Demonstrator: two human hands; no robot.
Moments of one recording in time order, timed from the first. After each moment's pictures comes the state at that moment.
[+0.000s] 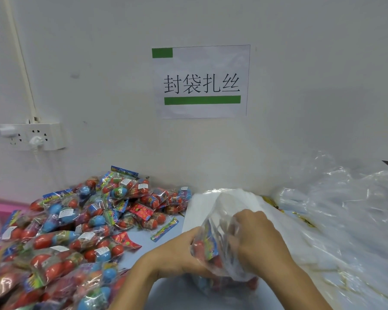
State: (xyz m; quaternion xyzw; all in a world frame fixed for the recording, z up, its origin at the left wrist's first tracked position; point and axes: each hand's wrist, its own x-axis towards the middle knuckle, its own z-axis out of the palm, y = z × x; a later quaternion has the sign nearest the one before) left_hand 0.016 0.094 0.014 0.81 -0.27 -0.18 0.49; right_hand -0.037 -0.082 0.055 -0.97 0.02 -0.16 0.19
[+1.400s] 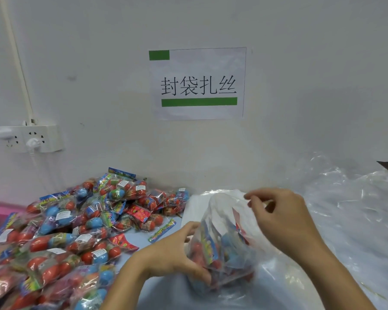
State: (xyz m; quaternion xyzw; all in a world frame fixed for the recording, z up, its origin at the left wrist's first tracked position) left_hand 0.014 0.105 0.023 0.82 -0.26 -0.17 0.48; right_hand -0.038 -0.128 0.077 -0.85 -0.03 -0.34 0.39
